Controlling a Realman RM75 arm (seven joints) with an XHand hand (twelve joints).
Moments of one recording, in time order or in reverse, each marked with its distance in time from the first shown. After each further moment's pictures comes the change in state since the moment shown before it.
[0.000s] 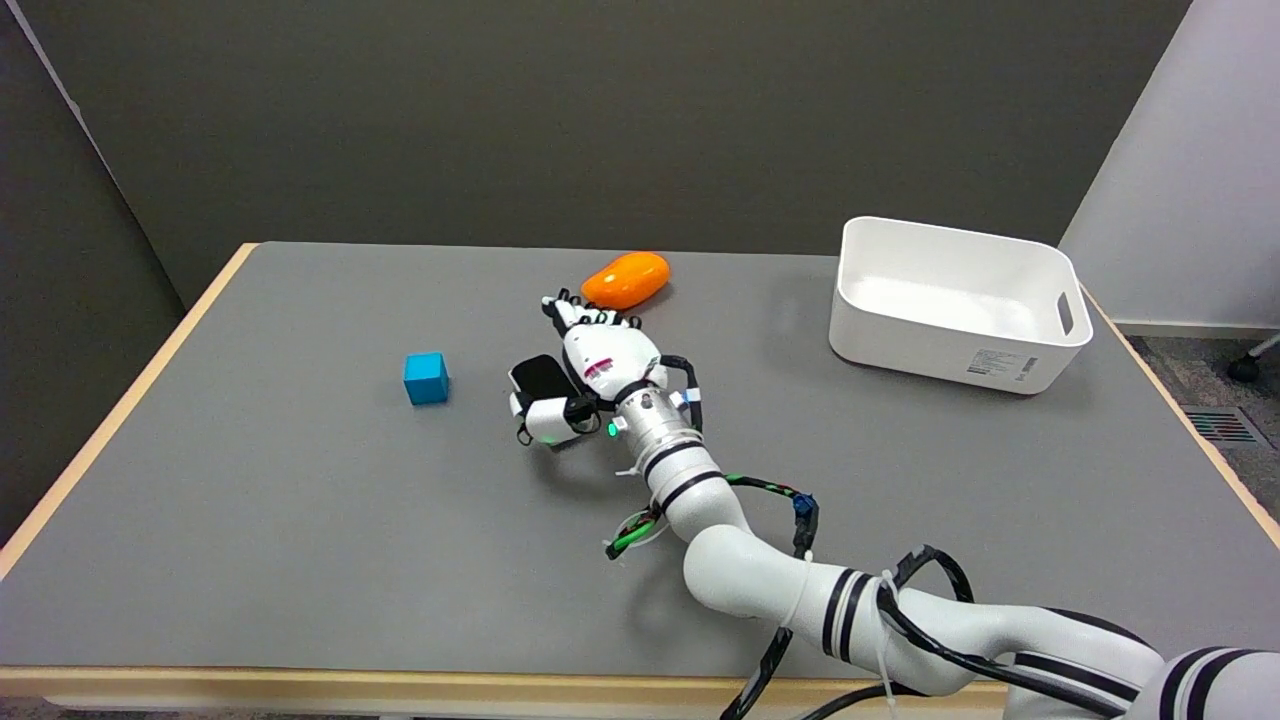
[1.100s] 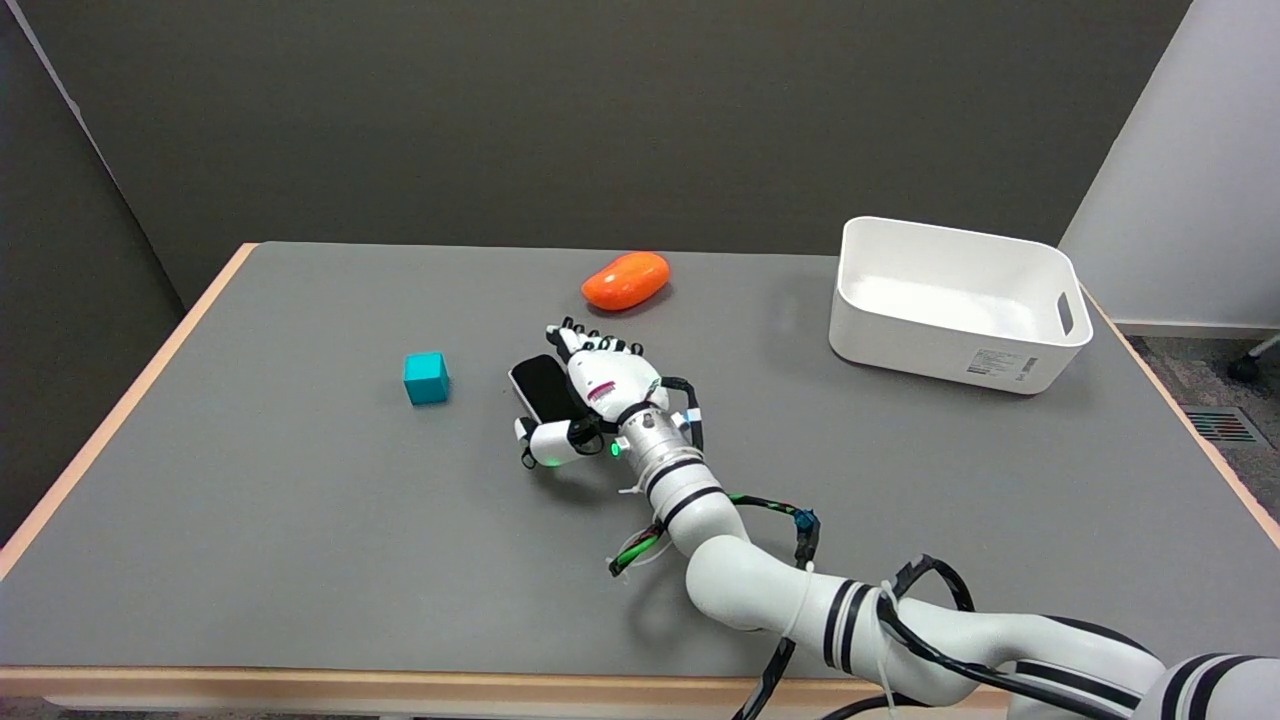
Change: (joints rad) arm -0.015 -0.005 -0.010 -0.029 0.052 -0.024 0.001
